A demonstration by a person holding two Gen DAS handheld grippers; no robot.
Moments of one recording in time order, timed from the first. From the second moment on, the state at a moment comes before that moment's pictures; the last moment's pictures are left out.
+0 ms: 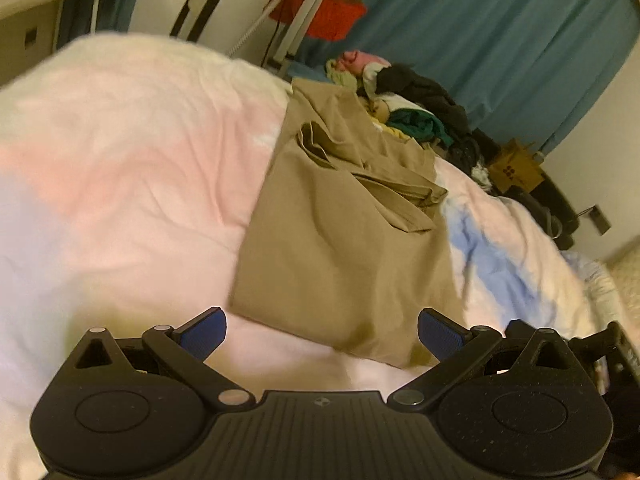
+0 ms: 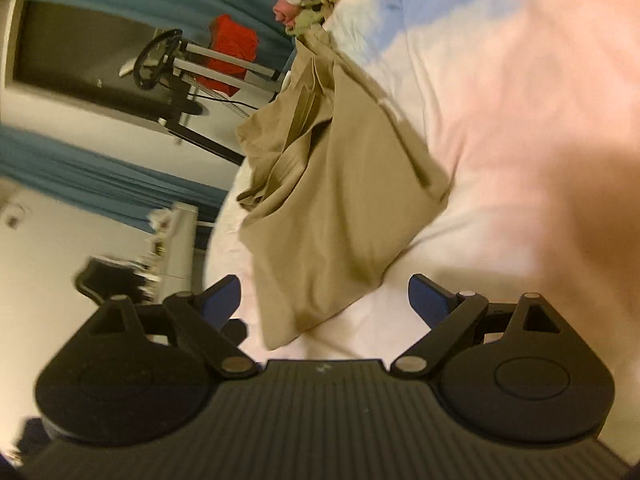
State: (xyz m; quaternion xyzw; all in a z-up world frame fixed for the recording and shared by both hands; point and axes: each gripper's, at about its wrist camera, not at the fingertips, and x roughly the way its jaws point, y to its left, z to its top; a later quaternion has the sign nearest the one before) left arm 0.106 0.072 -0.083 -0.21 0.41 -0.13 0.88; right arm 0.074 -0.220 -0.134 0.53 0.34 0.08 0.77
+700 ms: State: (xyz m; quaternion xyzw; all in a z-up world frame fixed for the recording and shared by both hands) left arm 0.148 0.055 -0.150 -0.43 0.47 -0.27 0.73; right arm 0.113 -0.237 -0.171 0.60 0.32 0.02 0.73
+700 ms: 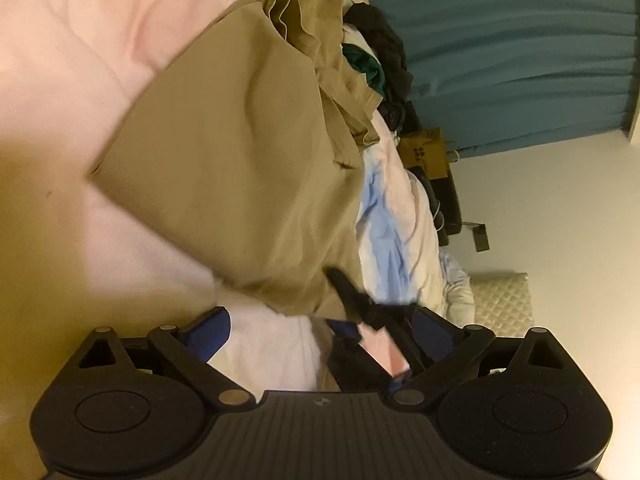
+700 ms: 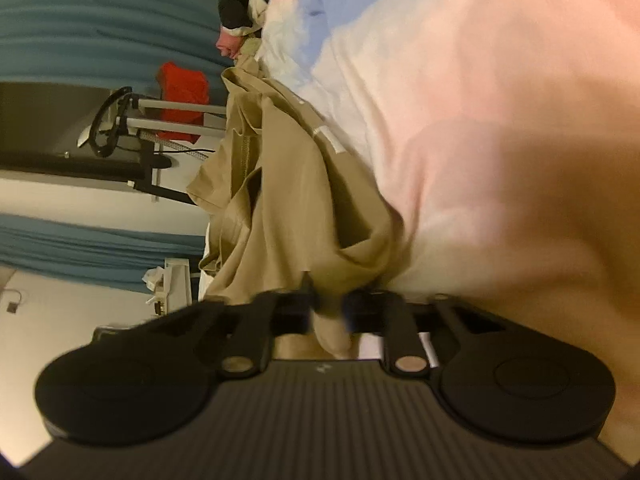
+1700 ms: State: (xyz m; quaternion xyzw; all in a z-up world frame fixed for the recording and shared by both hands) left arm 0.126 0.098 -0.117 -0.49 0.31 -0.16 0.80; right arm 0.082 -0.251 -0.118 0.55 0.24 0.04 0.80
